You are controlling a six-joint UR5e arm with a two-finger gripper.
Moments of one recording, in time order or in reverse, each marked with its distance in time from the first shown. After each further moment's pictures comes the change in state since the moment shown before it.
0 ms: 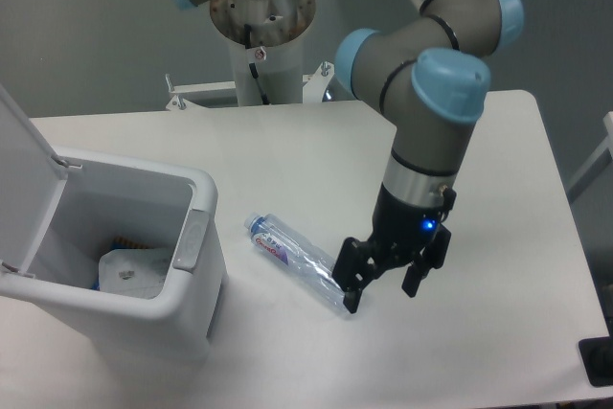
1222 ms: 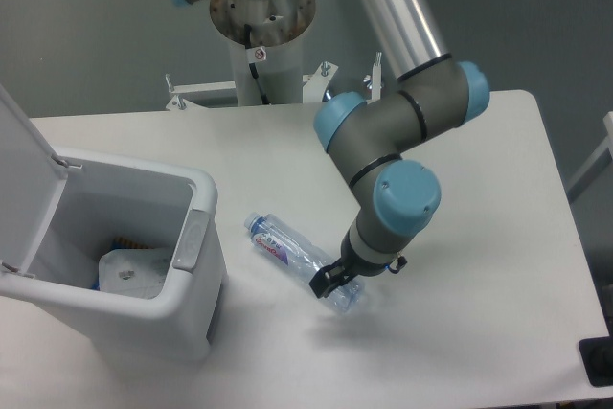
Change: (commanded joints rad) arm -0.095 -0.127 -0.038 -0.140 0.232 -0.098
